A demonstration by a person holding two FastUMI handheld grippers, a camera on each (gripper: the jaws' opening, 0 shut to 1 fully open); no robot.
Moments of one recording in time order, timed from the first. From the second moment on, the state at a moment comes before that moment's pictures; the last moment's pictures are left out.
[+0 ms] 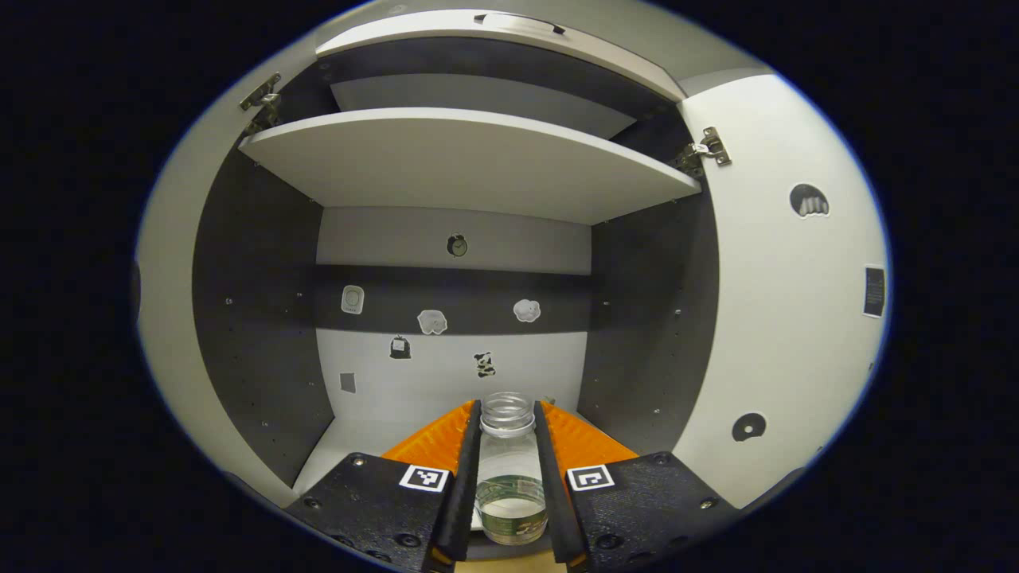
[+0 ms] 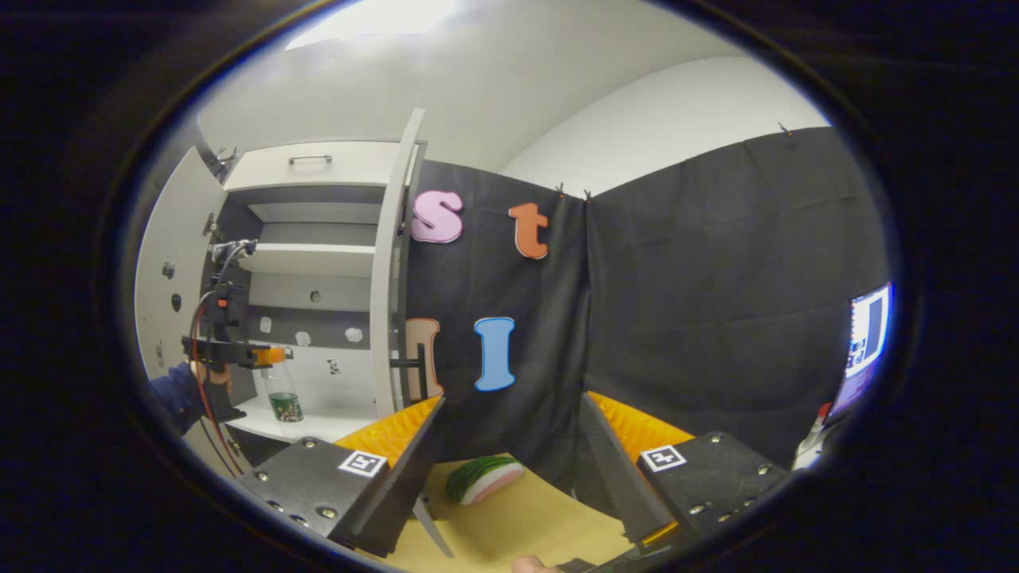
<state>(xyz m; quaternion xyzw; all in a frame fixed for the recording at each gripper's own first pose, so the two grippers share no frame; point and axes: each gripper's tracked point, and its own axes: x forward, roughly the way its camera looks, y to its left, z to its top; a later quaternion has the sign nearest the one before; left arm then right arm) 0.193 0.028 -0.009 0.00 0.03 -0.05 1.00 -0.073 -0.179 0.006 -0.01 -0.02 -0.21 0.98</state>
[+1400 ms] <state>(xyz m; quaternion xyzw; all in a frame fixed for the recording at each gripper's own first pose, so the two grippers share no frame) 0.033 0.013 -0.312 -0.04 0.21 -0.09 0.97 -0.067 -0.184 0.030 -0.03 -0.03 -0.15 0.99</state>
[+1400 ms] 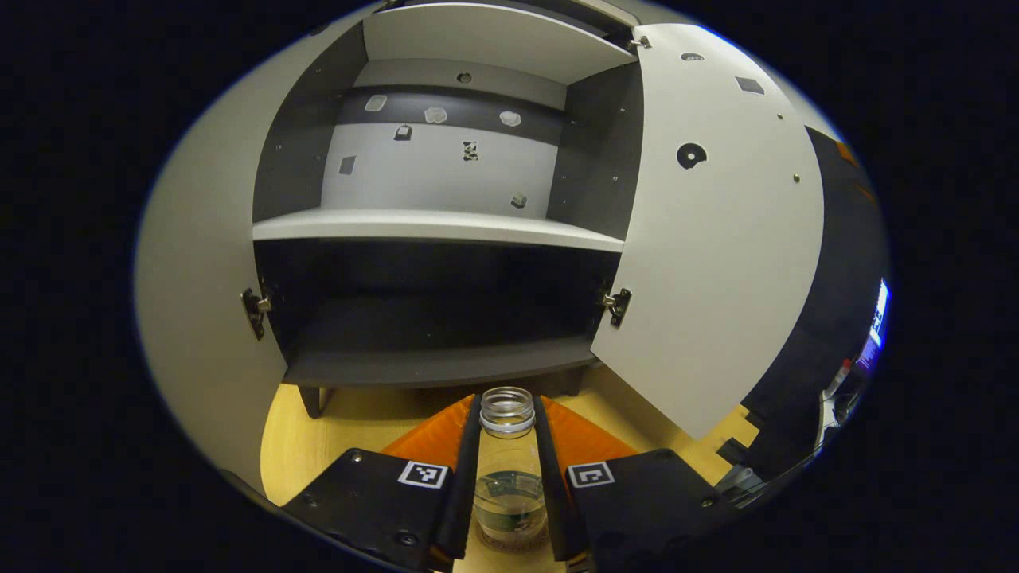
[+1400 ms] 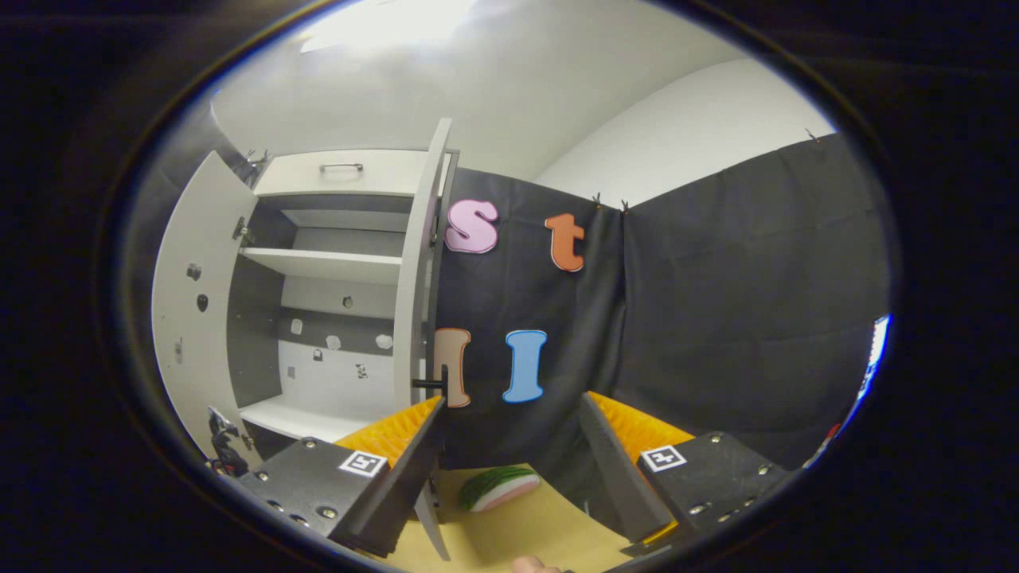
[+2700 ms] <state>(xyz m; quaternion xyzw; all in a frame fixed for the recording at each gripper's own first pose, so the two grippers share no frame) -0.020 -0.006 -0.322 -0.04 0.23 -0.10 0.97 -0.045 -0.169 0.020 -0.03 -0.02 -0.12 0.99</state>
